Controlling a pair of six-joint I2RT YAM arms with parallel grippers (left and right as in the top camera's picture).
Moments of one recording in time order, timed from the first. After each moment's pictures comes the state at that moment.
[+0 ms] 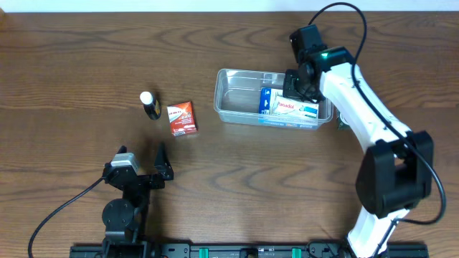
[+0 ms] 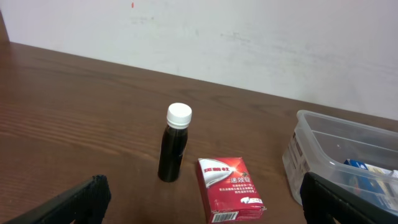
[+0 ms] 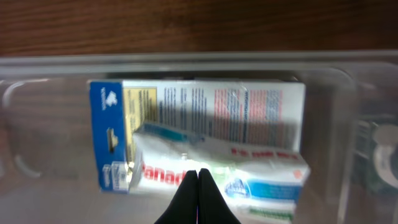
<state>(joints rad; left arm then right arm) -0.04 0.01 0.02 -0.12 -0.03 -0.23 0.31 1.96 1.61 -0.94 0.06 0.48</state>
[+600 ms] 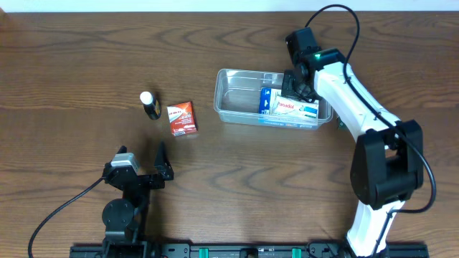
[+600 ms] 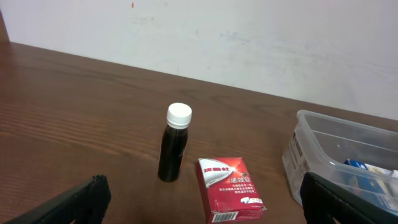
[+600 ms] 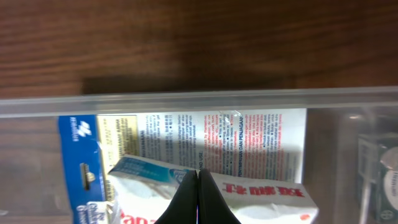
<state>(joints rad) -0.04 0.01 0.02 -0.12 -0.03 -0.23 0.31 2.03 1.60 -0.89 0.11 0.49</state>
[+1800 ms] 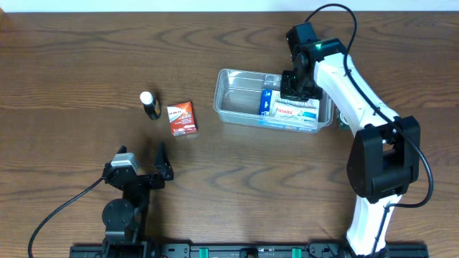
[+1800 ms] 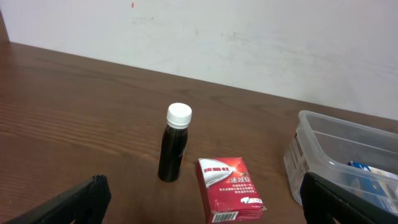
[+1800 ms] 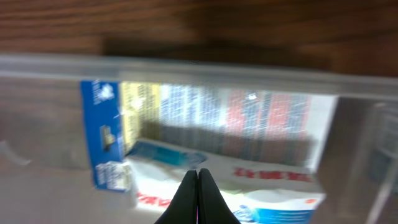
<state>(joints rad) -0.04 0.01 0.02 -0.12 -0.03 -0.23 0.29 2.07 1.73 -1.08 0.02 0.44</state>
